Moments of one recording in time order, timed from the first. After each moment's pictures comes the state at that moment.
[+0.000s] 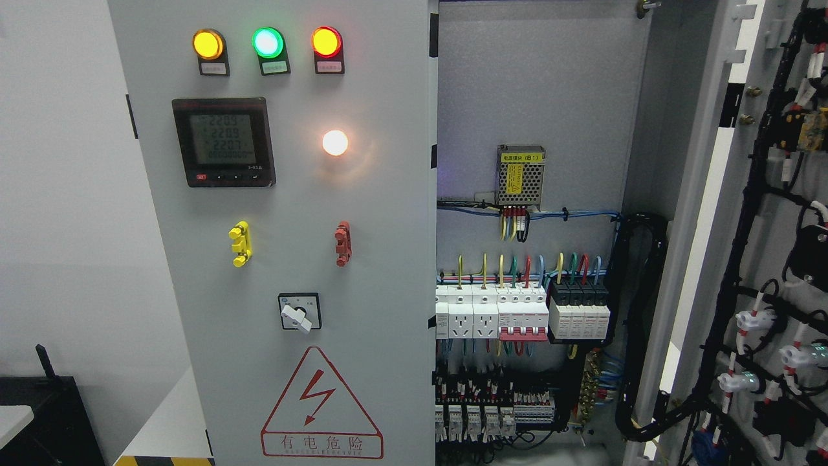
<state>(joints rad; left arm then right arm) 0.09 0.00 0.25 -0.04 -0.15 -0.06 -0.26 0.78 -0.09 0.19 -1.34 -0.08 -0.25 0.11</state>
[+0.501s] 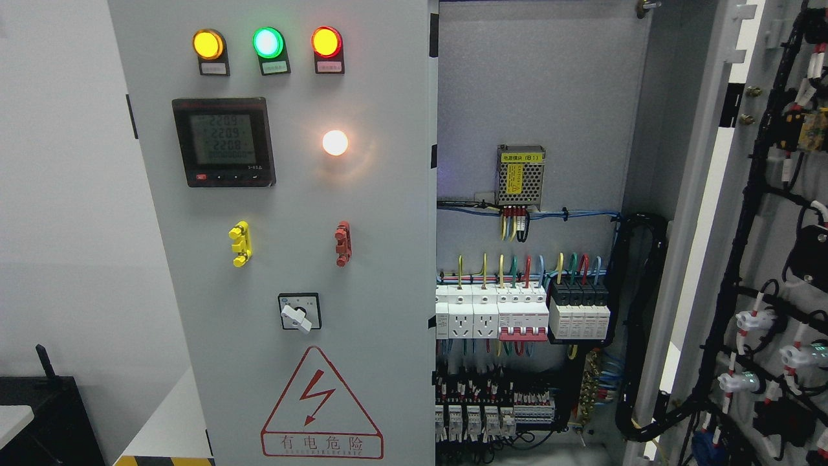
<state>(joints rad) 0.09 0.00 0.25 -0.04 -0.15 -0.06 -0.26 0.80 -0.15 0.22 -1.57 -0.08 -0.32 0.11</state>
